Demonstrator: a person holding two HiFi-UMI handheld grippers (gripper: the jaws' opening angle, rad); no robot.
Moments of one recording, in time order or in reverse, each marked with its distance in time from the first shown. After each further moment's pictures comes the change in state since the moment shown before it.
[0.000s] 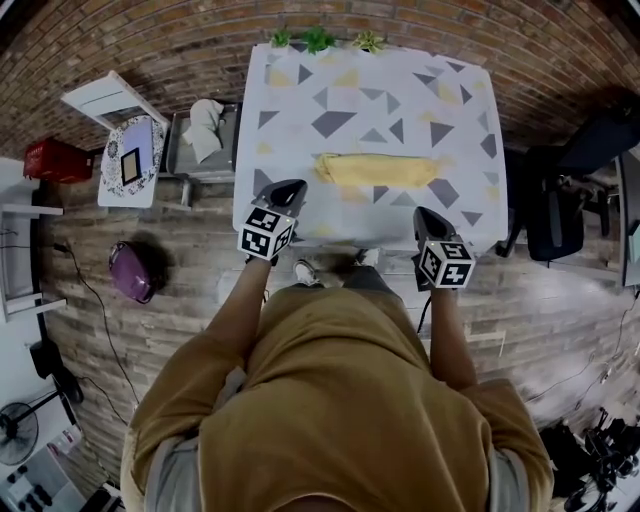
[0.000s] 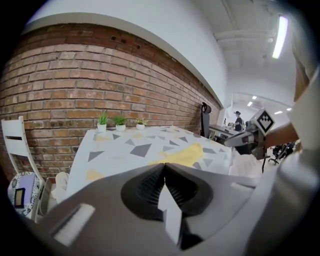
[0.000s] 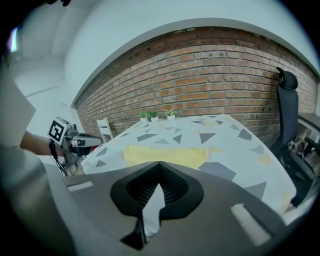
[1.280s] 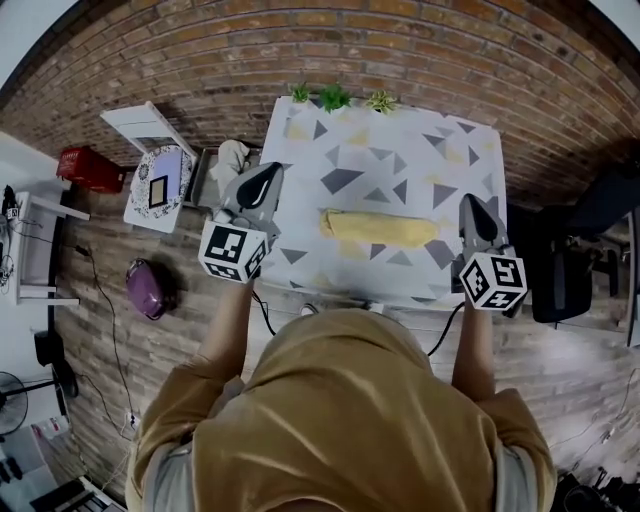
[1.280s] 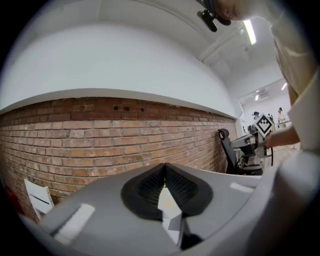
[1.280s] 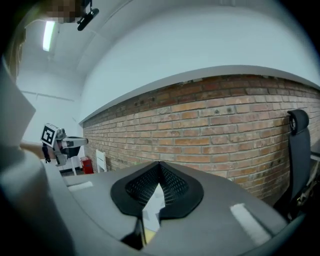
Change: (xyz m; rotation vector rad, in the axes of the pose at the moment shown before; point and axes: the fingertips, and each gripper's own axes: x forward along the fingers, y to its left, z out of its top) left arm -0.090 0.030 0.243 0.223 -0.437 0.277; right arm -0.047 -0.044 0.243 -0.143 -0.443 0.052
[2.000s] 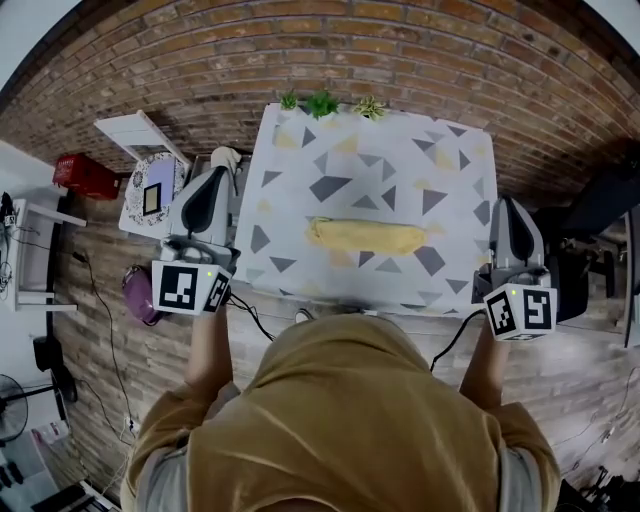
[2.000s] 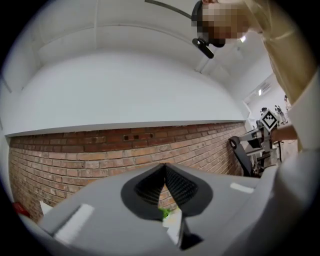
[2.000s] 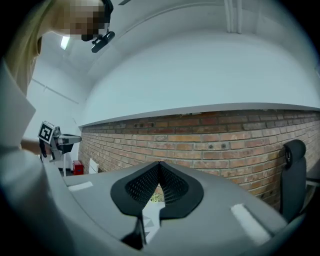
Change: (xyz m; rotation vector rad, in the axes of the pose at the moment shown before) left arm -0.046 0.017 0.105 0.102 -0.176 0.148; right arm -0.050 -0.017 0.112 -0.124 -0.201 -0.034
